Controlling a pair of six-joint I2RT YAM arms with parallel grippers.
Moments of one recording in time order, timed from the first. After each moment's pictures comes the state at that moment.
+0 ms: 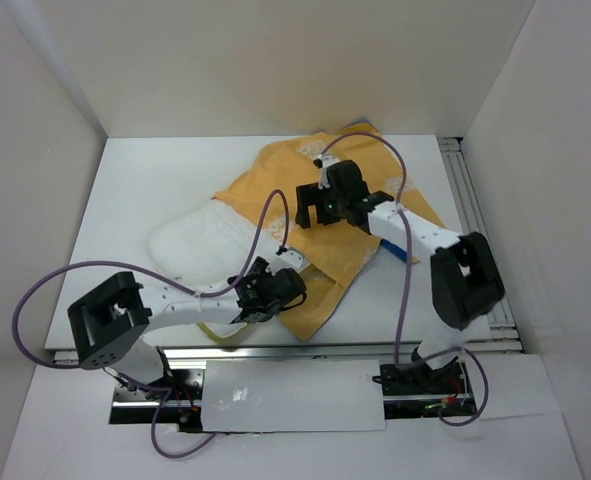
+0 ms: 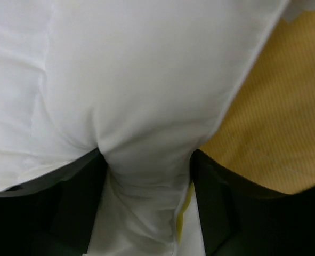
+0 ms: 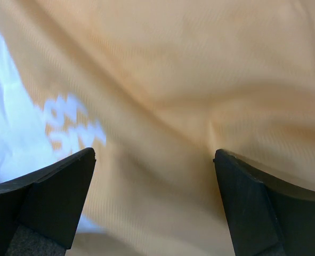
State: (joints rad) left arm -1.07 1.52 0.82 -0.35 -0.64 -0.38; right arm 0.49 1.73 1.26 -0.22 -0.14 0.23
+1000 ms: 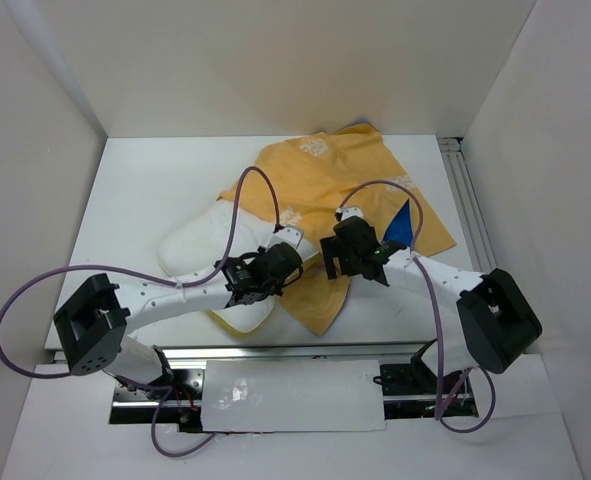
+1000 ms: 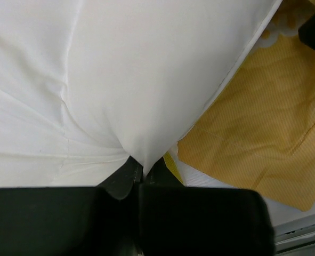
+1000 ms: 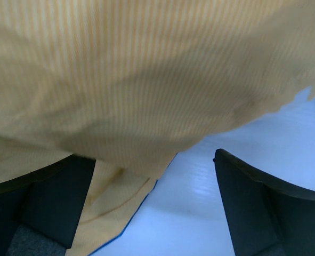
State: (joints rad) left arm -0.98 1.47 0.96 -0.41 -0.48 -0.43; right arm 0.62 1.39 0.77 -0.30 0.25 0.30
